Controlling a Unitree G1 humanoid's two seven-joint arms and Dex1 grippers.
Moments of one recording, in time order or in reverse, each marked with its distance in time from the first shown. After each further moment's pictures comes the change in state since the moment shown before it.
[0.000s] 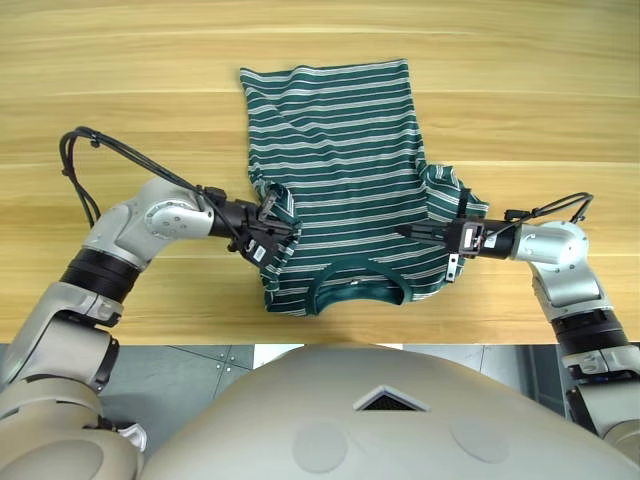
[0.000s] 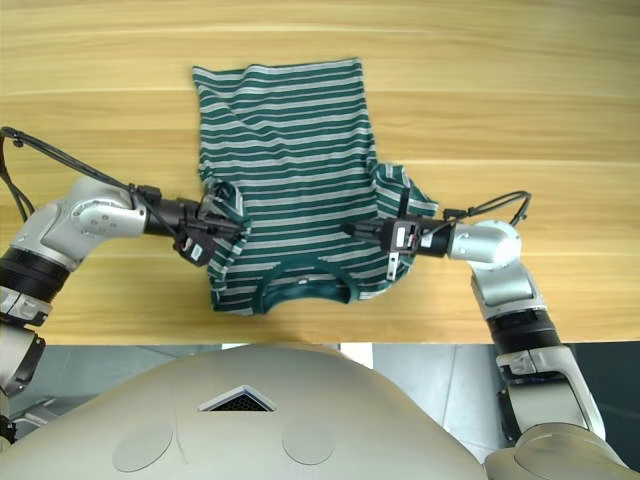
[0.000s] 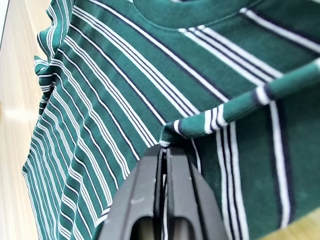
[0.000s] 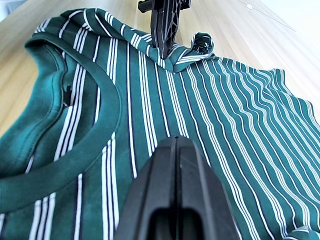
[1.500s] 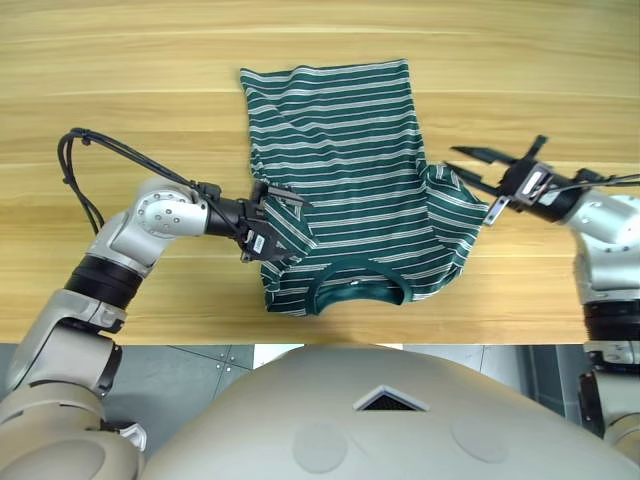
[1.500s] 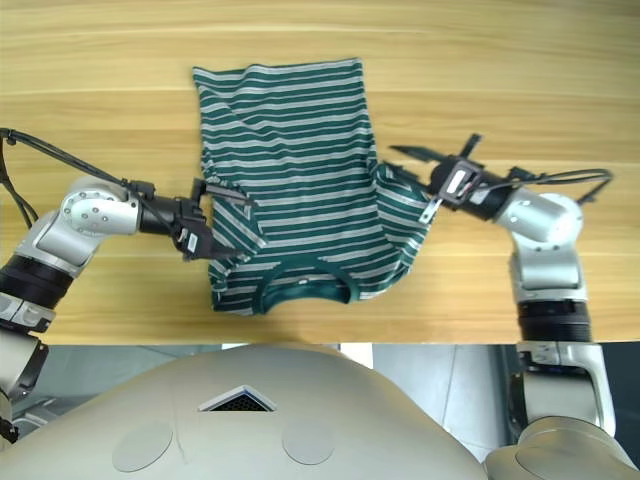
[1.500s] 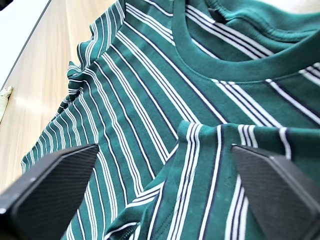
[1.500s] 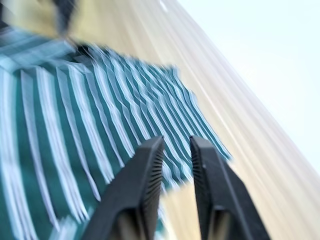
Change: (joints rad) left arm 0.039 -0.025 0.033 -0.020 -0.221 0.109 -0.095; right arm -0.040 -0.082 -0.280 0.005 -0.093 0.048 -0.265
